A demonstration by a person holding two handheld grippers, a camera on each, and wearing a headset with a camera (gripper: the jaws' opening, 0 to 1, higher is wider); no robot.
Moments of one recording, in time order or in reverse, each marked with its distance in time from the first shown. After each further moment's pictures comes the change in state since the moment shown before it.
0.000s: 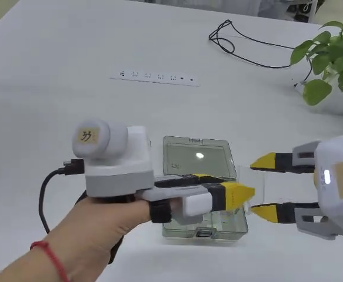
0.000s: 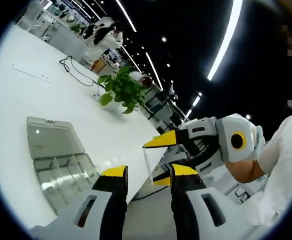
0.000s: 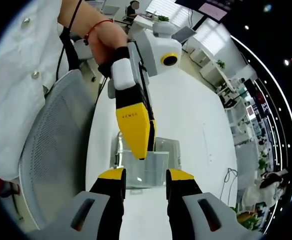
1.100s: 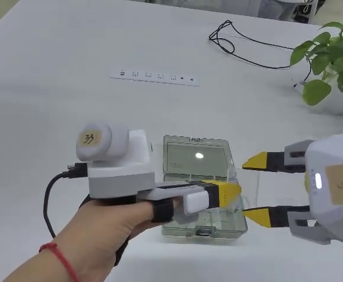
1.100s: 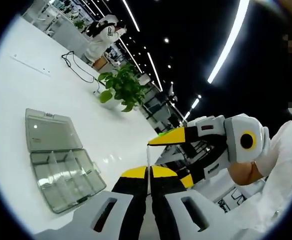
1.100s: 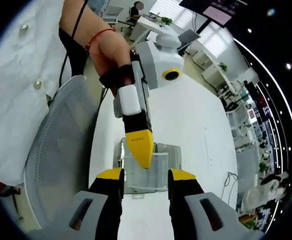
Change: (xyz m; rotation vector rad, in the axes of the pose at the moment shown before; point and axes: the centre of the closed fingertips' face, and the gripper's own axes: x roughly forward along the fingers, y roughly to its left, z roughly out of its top) left arm -0.001 0.000 -0.005 0.006 -0.002 -0.007; right arm -0.006 0.001 0.017 0.011 -0.031 0.014
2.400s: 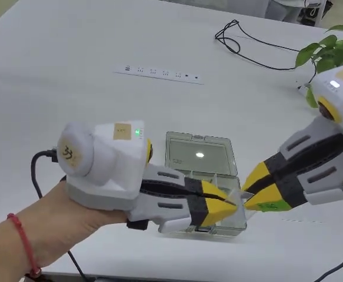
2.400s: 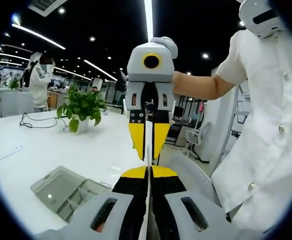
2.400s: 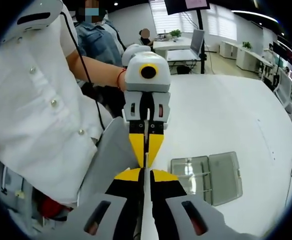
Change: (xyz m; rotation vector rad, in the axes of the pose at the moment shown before) left arm -0.021 -0.033 -0.021 0.658 0.149 -0.203; right arm -0.012 0.028 0.024 0.310 -0.233 0.576
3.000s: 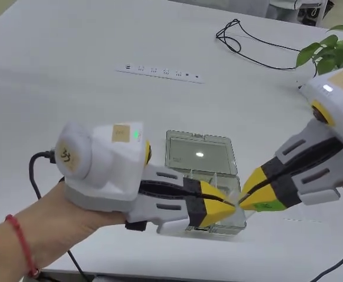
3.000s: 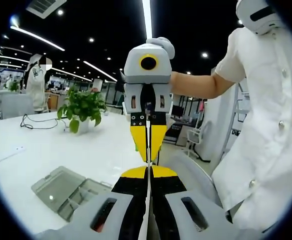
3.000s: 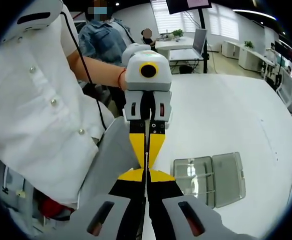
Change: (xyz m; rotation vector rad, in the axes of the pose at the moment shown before) left arm -0.002 -0.002 -0.003 0.013 -0.001 0.005; right arm 0.005 0.002 -0.001 0.006 -0.005 0.021
